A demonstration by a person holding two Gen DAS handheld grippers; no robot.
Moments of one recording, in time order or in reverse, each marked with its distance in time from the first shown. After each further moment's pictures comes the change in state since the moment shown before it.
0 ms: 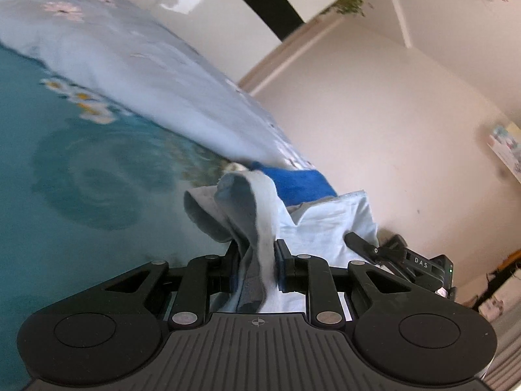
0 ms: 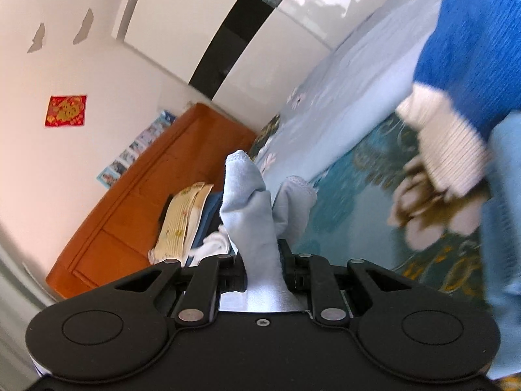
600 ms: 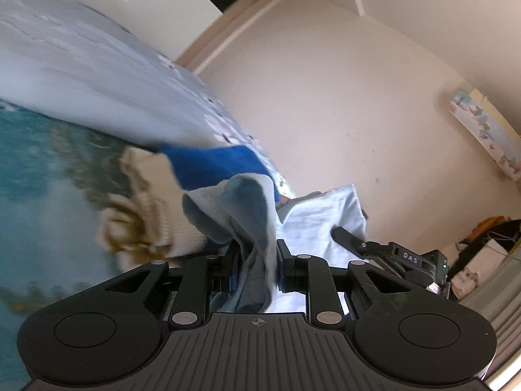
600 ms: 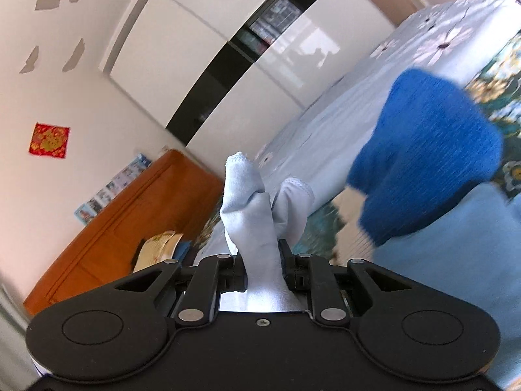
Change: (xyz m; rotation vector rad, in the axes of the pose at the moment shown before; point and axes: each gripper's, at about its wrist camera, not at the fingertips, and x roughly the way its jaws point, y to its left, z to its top) left arm 0.118 -0.092 0.005 0.085 0.096 -0.169; right arm -0.113 -0.021 0.064 -0.047 -0.172 -0.132
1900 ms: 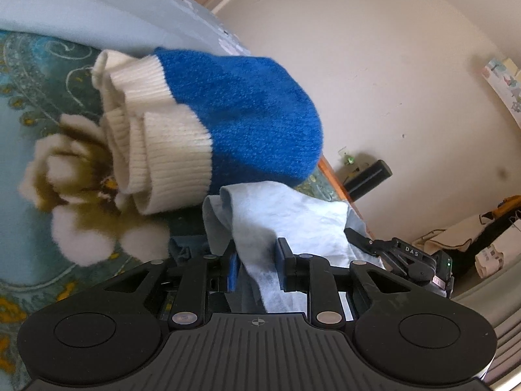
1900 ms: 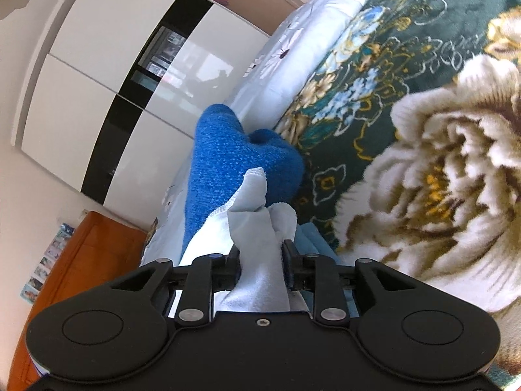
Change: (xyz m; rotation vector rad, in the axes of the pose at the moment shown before) left arm 0.142 0.034 -0.034 -0.054 0.201 0.066; right arm -0.047 -0.178 0.011 0.274 -0.085 -0.264
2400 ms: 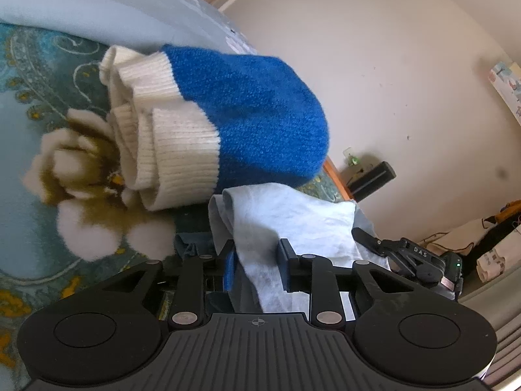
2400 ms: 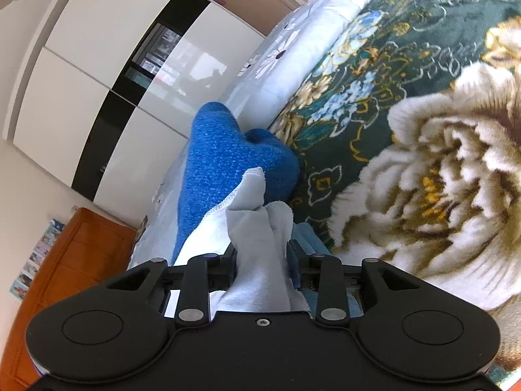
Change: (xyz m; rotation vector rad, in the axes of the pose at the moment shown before) left arm -0.005 0.000 -0.001 -0.011 -0.002 0.018; right arm -0.004 0.016 -0.001 -0.043 -0.002 -0.042
